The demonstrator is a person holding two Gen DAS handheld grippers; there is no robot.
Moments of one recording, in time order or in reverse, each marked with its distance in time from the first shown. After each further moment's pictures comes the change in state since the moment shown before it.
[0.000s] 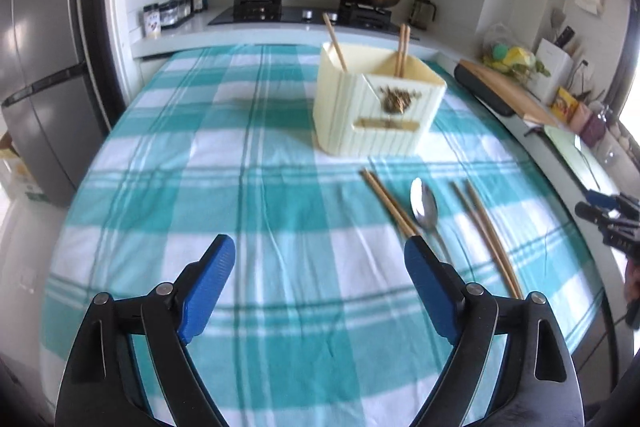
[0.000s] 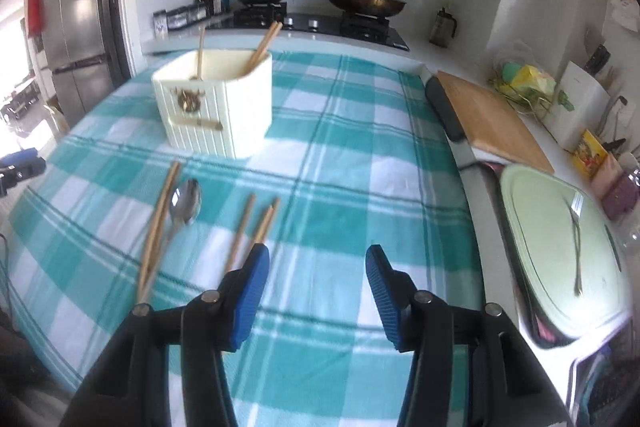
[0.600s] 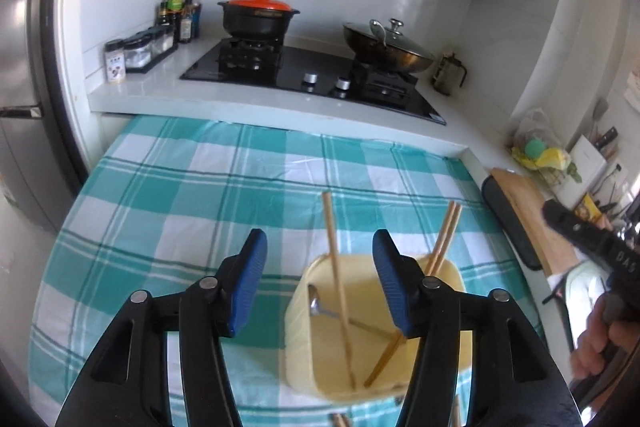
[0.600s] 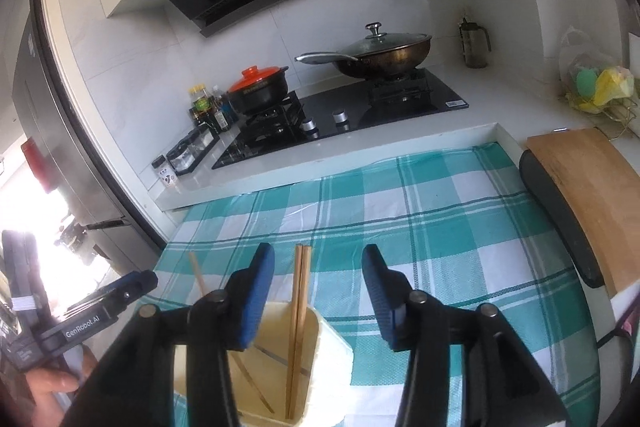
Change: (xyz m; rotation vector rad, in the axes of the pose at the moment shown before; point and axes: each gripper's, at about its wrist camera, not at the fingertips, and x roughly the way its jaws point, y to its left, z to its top) left arm 0.117 0.008 0.234 -0.117 -0.087 -0.027; right arm 0.122 -0.012 0.257 0.348 -0.219 0.311
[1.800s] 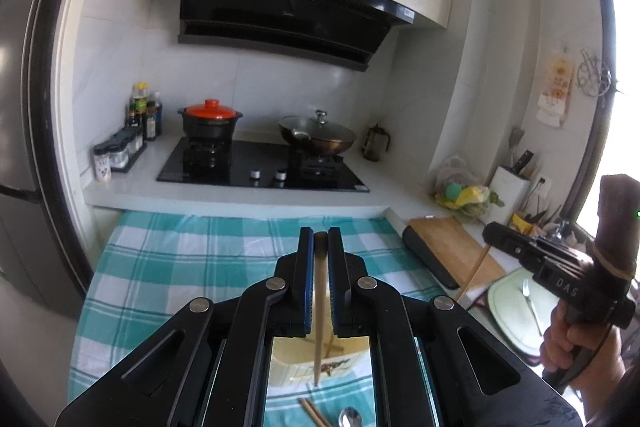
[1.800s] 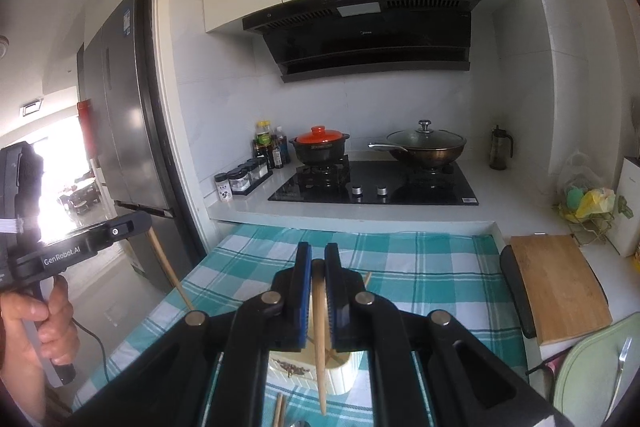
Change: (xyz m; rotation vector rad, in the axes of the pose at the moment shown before) left arm -0.167 -0.035 0.025 0.129 -0.275 -0.170; right arm -0.166 0.087 -0.003 -0.272 -0.186 0.064
